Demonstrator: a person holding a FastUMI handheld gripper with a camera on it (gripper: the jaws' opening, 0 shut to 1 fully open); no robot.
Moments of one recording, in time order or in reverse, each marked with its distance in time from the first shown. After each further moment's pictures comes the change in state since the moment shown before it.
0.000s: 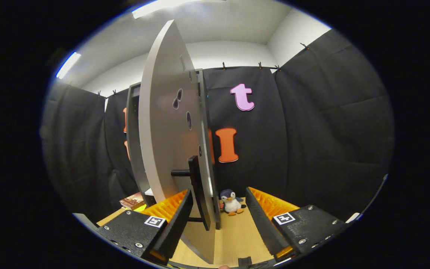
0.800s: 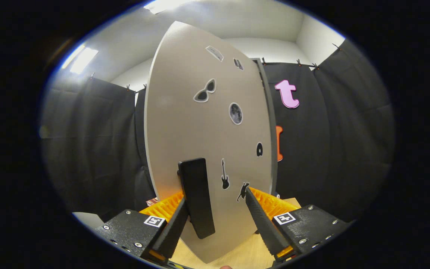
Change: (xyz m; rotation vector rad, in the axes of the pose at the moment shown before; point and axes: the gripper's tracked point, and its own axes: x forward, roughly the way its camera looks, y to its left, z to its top) arm 0.056 0.173 -0.015 -0.047 0.004 0.209
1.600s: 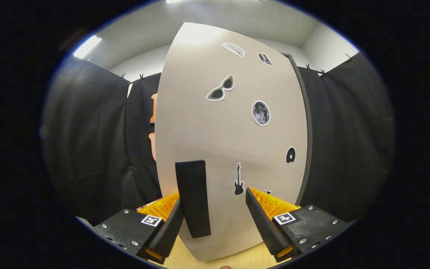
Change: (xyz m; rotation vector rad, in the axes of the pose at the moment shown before) arm 0.104 0.073 -0.004 -0.053 -0.004 -0.117
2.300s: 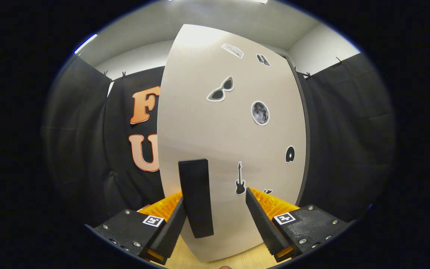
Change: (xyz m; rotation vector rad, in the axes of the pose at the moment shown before) arm 0.039 0.020 0.001 0.006 -0.028 -0.172
